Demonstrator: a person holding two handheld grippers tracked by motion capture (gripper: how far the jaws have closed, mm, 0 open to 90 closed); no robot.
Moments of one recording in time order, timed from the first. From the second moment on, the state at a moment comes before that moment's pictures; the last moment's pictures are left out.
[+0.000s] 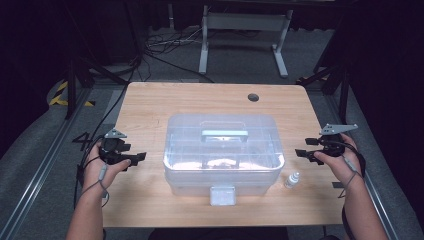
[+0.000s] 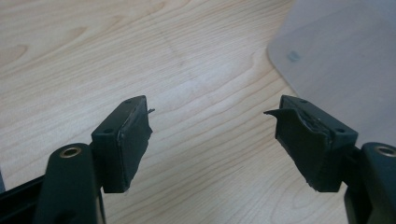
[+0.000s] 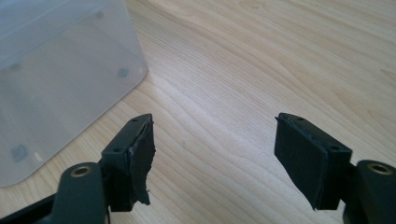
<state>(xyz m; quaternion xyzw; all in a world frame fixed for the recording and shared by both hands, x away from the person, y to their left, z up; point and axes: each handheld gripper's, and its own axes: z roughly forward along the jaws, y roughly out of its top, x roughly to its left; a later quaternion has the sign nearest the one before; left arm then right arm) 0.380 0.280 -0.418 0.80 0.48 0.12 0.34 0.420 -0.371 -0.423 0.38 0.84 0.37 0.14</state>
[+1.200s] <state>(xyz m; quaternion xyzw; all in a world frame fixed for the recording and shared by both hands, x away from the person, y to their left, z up) 0.364 0.261 -0.374 0.82 0.42 0.11 0.38 0.403 -0.334 -0.338 0.28 0.84 0.45 0.11</state>
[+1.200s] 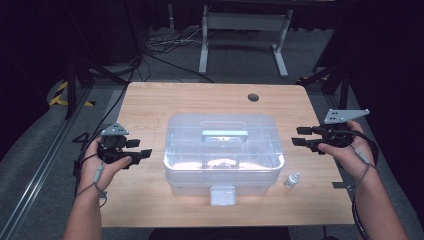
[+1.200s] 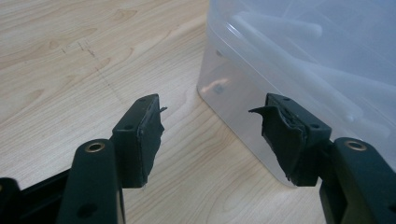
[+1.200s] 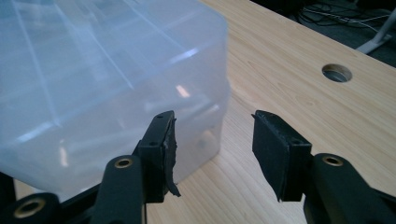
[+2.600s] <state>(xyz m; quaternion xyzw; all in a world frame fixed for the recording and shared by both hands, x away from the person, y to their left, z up) 0.358 0.257 -0.370 0.81 0.38 0.11 0.44 0.403 -0.181 -0.289 0.11 0.92 0.38 0.07</state>
